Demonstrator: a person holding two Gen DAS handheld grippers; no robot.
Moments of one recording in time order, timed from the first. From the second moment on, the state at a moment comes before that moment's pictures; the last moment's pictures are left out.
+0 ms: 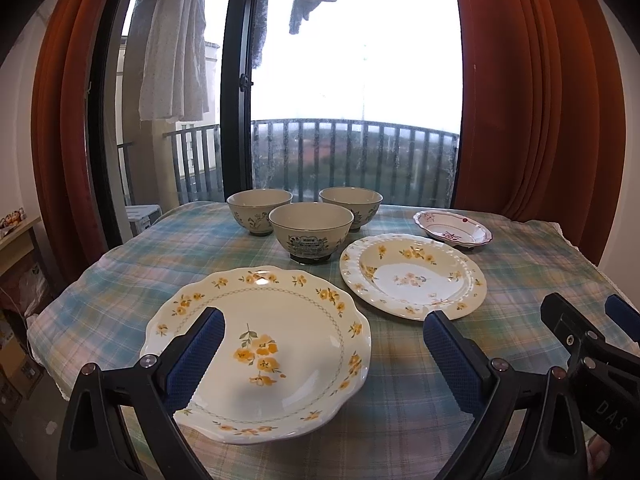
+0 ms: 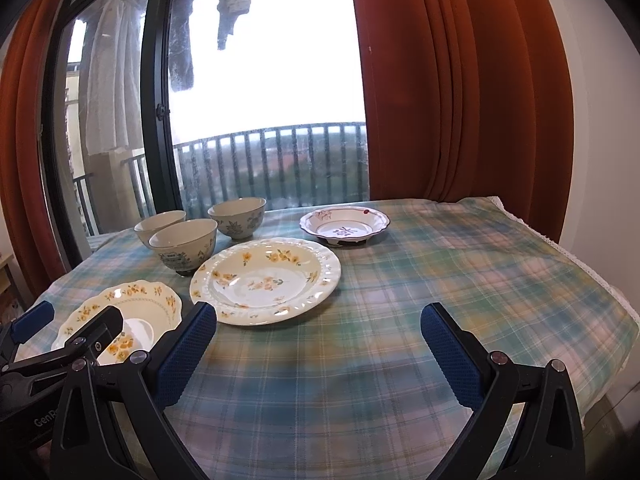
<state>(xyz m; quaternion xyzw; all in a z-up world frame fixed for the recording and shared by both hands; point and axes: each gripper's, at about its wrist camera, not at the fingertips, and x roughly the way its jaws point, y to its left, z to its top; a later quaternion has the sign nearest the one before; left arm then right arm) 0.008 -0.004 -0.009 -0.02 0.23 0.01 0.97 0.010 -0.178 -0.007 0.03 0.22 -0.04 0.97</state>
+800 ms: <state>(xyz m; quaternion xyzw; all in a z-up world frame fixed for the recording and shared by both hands) 0.006 -0.005 -0.007 -0.02 0.22 0.01 0.98 0.007 -0.178 -0.006 0.03 0.22 -0.04 0.97</state>
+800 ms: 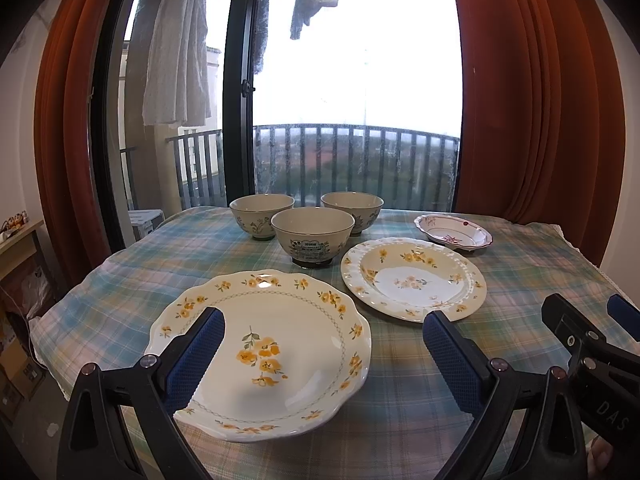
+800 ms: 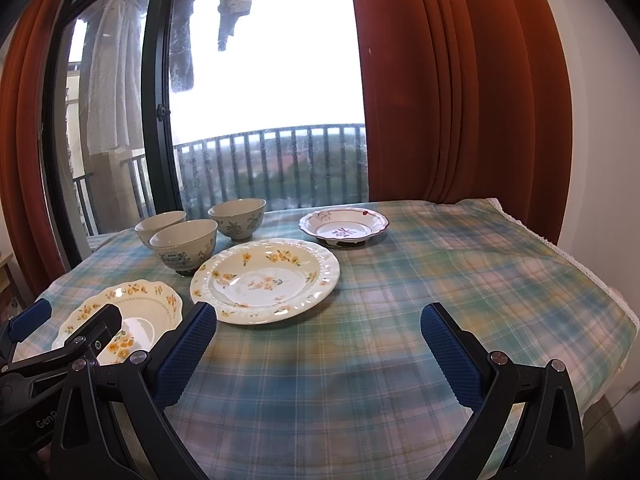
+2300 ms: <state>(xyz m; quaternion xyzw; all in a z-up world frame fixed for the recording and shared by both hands) 0.006 -0.002 -0.008 -0.01 0.22 0.01 0.97 0.007 -0.174 -0.008 0.03 0.23 -0.05 0.97</state>
